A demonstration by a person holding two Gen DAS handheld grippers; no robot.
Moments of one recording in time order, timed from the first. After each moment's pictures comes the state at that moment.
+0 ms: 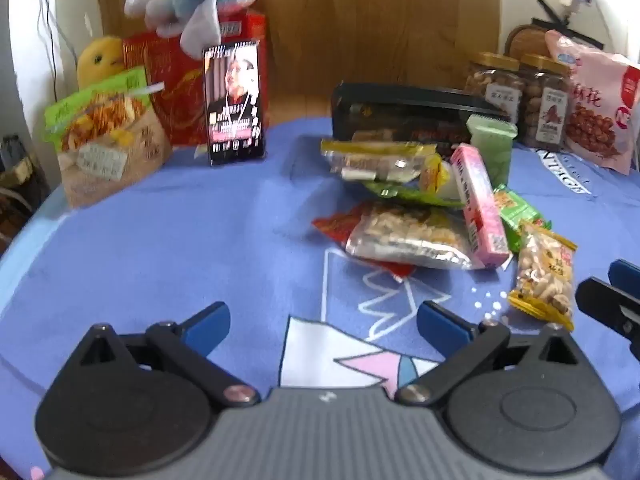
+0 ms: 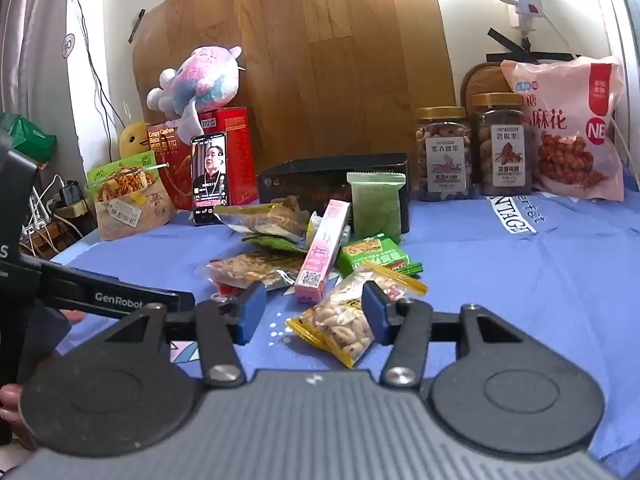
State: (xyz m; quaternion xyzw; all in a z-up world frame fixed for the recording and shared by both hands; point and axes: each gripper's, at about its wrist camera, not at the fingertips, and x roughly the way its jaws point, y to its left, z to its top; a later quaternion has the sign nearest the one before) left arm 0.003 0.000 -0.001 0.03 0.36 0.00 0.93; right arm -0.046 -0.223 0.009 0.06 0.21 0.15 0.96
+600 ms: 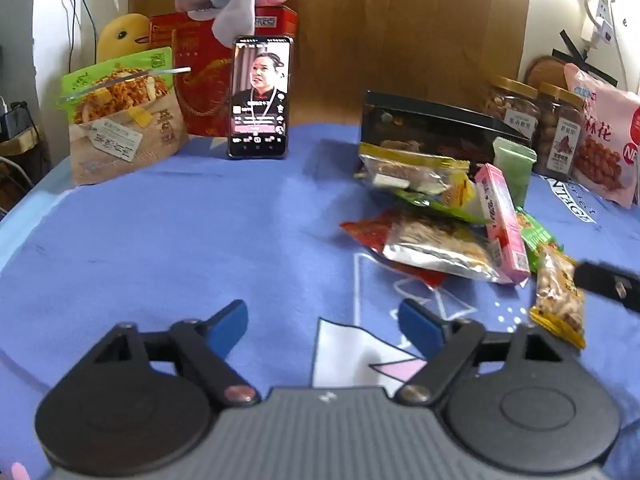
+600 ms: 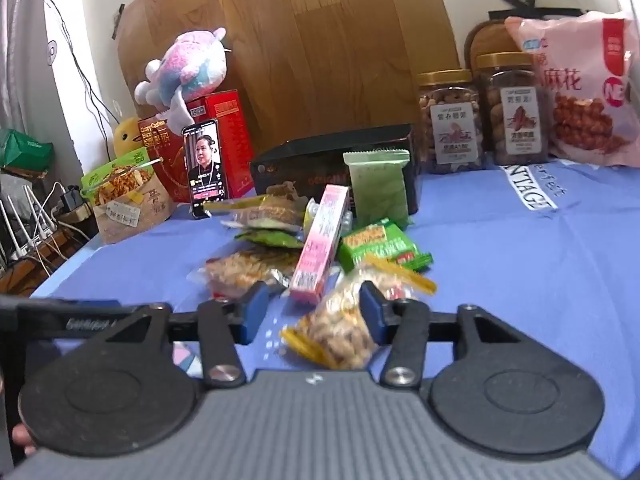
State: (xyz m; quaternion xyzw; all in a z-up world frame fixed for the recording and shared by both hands) left arm 0.004 0.034 -0.010 -0.03 0.34 -0.01 0.94; right arm 0.004 -0.230 0.009 0.09 0.27 0.17 0.94
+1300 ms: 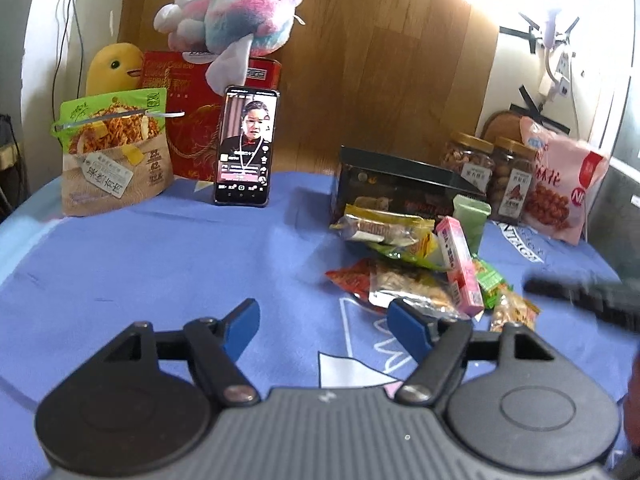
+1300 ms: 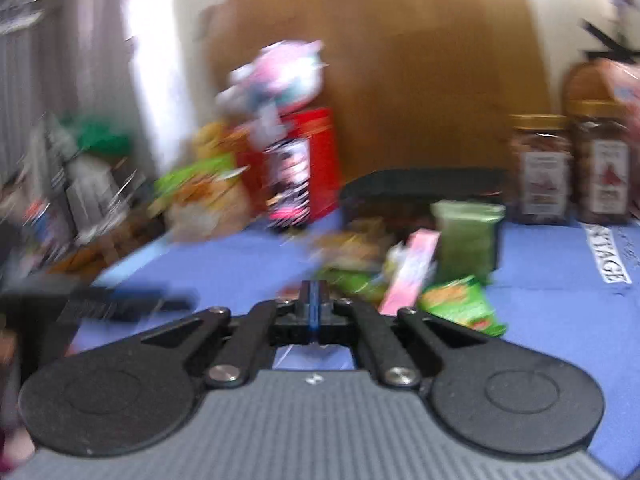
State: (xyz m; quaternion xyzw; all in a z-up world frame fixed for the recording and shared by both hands) left arm -0.018 0.071 0.015 -0.07 0.28 -0.09 0.95; right arm -0.015 -0.214 0.027 0.03 0.24 0.32 0.92
